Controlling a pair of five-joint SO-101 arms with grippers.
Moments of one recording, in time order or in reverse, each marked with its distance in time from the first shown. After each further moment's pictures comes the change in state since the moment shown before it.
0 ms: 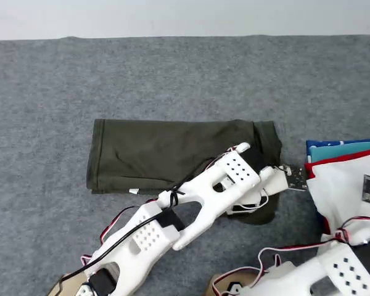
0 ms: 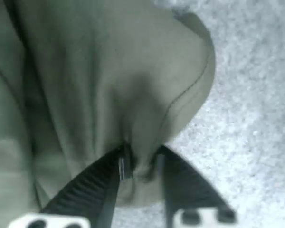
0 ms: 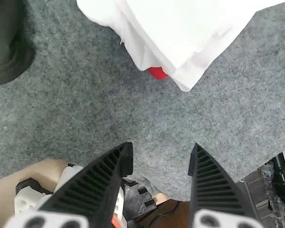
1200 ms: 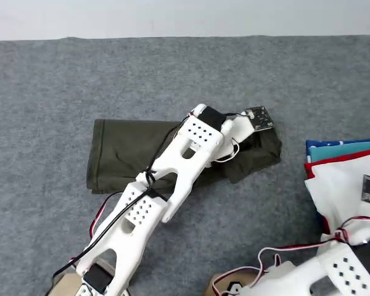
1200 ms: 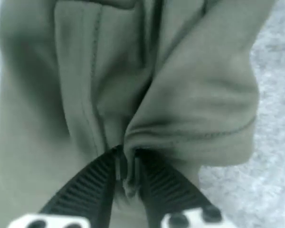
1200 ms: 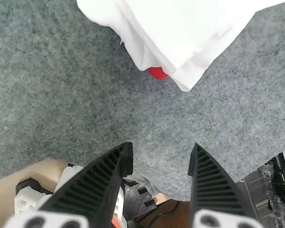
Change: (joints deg) left arm -15.9 9.3 -19.0 -1.4 0.0; right arm 0.0 0.0 0.0 0.0 0.0
